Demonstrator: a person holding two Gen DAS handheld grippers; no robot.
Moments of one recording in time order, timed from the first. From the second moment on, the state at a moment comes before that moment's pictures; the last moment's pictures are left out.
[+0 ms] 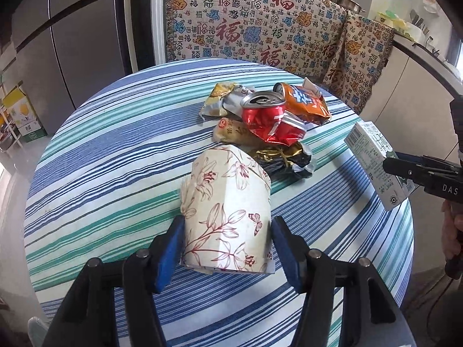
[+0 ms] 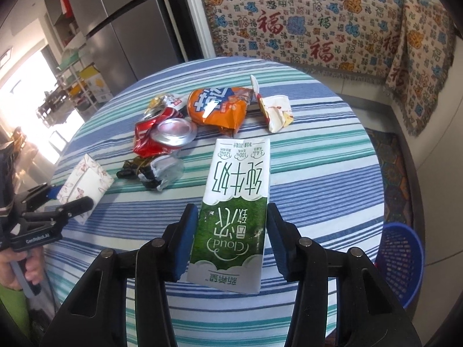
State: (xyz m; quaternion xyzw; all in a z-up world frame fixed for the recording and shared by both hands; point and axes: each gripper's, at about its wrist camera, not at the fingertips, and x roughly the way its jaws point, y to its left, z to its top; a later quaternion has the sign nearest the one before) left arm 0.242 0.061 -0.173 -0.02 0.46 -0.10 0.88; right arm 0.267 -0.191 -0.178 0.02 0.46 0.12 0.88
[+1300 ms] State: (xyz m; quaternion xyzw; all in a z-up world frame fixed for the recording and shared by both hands) left arm 0.238 -0.015 -0.197 0.02 0.50 -0.14 0.86; right arm 0.259 -0.189 -0.206 -0.01 0.50 0.13 0.86
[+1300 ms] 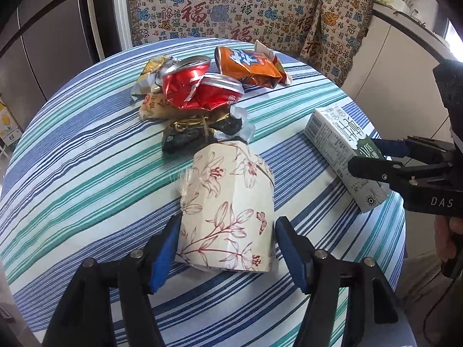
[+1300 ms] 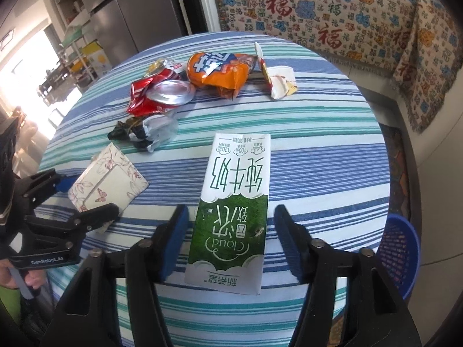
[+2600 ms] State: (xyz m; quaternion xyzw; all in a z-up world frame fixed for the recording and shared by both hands) left arm 0.258 -0.069 -0.193 0.03 0.51 -0.18 0.84; right arm 0.222 -0.313 -0.158 0.11 0.42 0.07 0.90
